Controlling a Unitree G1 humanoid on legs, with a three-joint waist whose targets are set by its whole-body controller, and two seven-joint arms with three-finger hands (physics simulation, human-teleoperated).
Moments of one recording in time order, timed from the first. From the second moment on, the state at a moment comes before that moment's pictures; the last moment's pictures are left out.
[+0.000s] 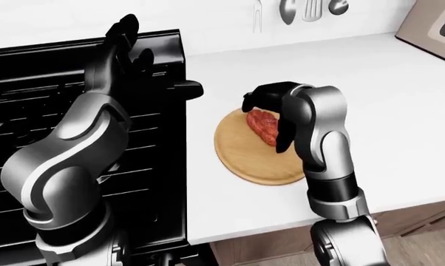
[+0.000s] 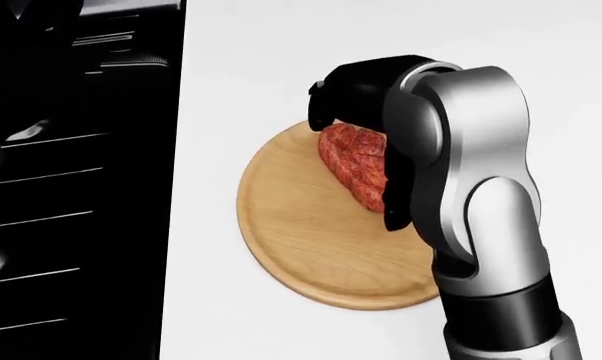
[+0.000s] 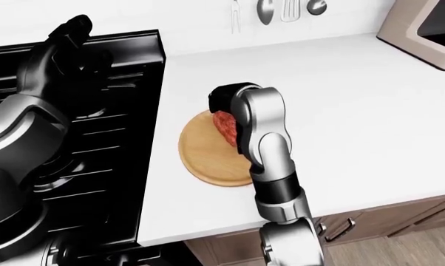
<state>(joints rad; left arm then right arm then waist) -0.80 0.36 0.23 -0.48 -0.76 1.11 0.46 -0.89 -0.10 0.05 0.00 -1.40 0.11 1.26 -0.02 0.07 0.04</state>
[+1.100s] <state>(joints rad) -0.80 0.36 0.23 -0.49 -0.76 1.11 0.46 -0.89 -0.09 0.05 0.03 -1.40 0.10 1.21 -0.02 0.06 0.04</state>
